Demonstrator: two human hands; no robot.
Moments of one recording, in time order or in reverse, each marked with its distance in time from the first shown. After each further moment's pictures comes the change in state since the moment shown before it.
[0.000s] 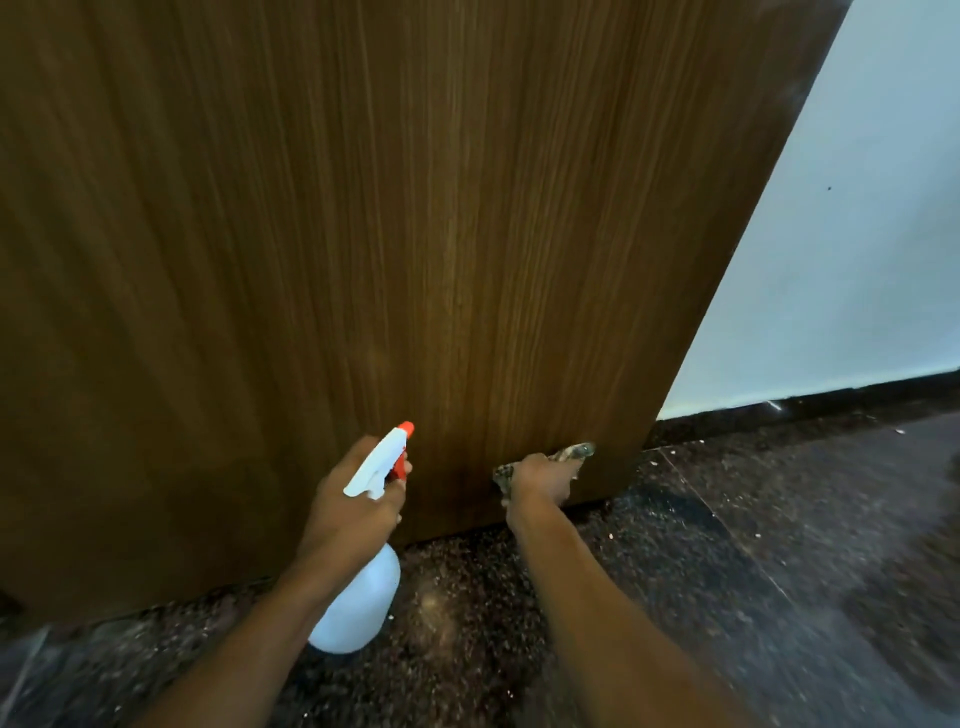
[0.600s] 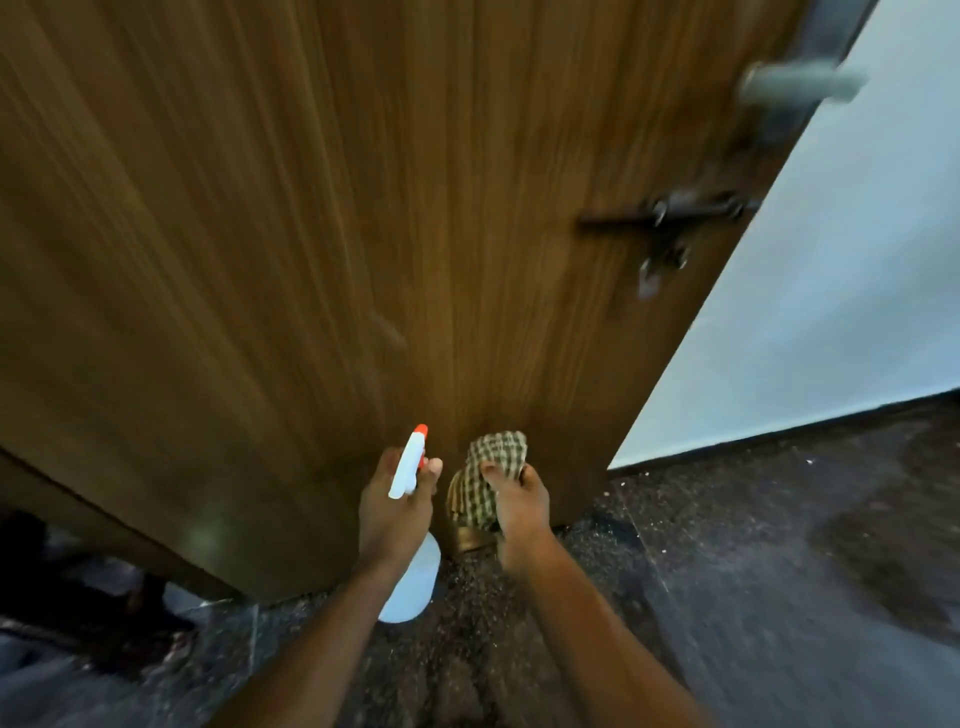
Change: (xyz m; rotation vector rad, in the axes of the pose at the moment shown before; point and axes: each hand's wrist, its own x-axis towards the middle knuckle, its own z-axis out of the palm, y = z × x) left_hand -0.007 0.393 -0.072 0.081 0.149 -0.177; right_hand -0.265 -0.345 -0.046 -0.123 -0.400 0.212
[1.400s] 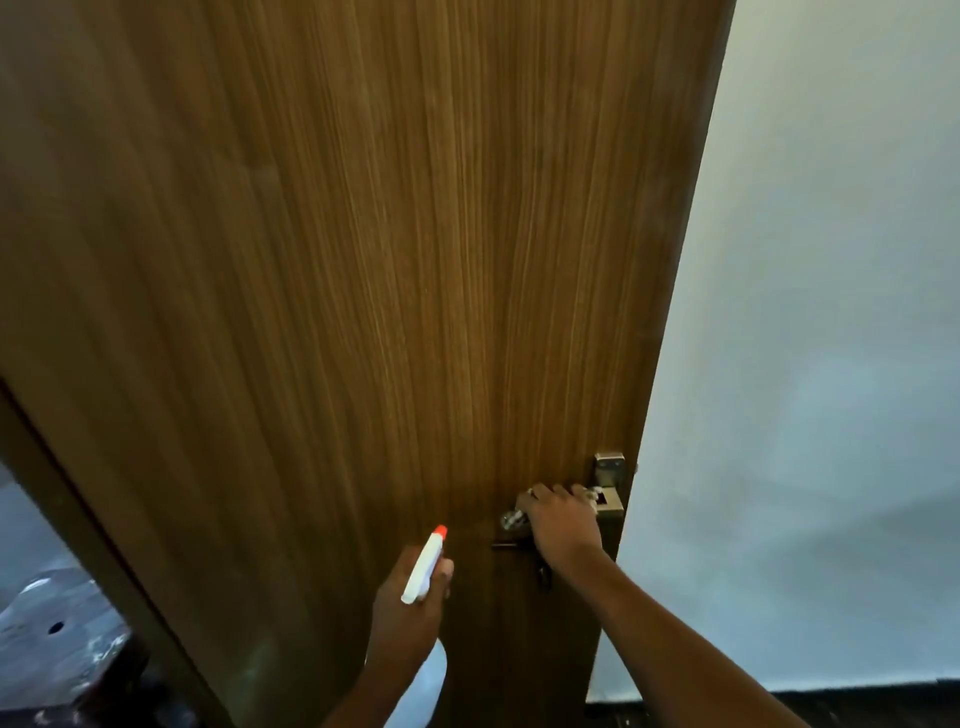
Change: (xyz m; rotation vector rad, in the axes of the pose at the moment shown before) left_hand -0.082 0.377 -0.006 -0.132 0.139 0.132; right_hand -0.123 -0.418 -0.079 -1.817 -0.103 -1.185
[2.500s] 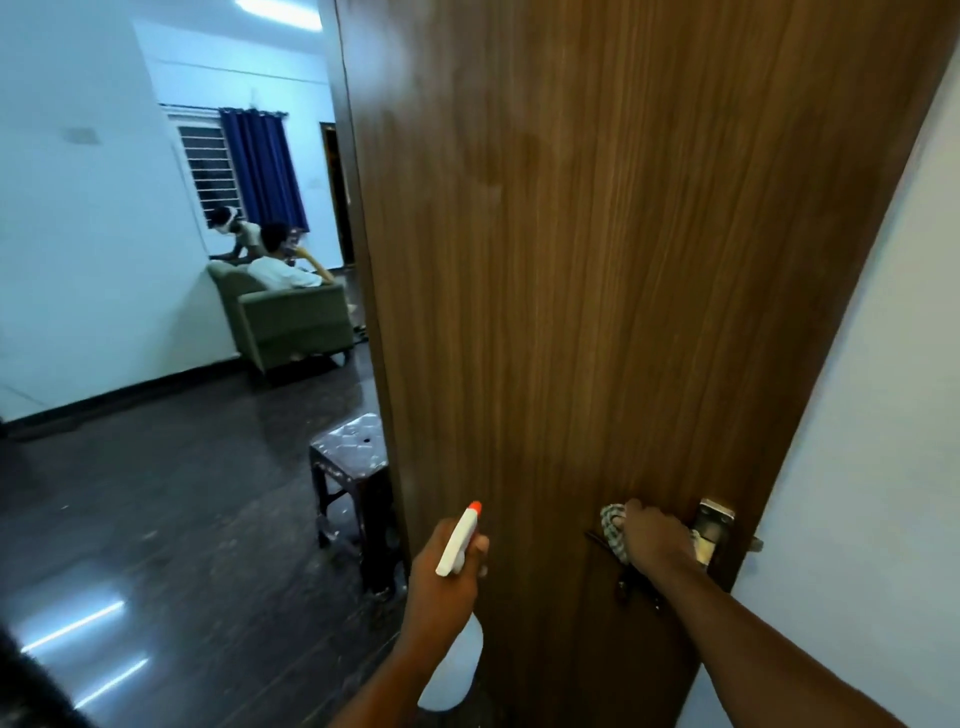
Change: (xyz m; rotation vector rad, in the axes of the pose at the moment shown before) left_hand -0.150 0.099 0.095 -0.001 0.661 -0.033; right_hand 0.016 0.066 -0.006 0.172 -0.111 -0.311
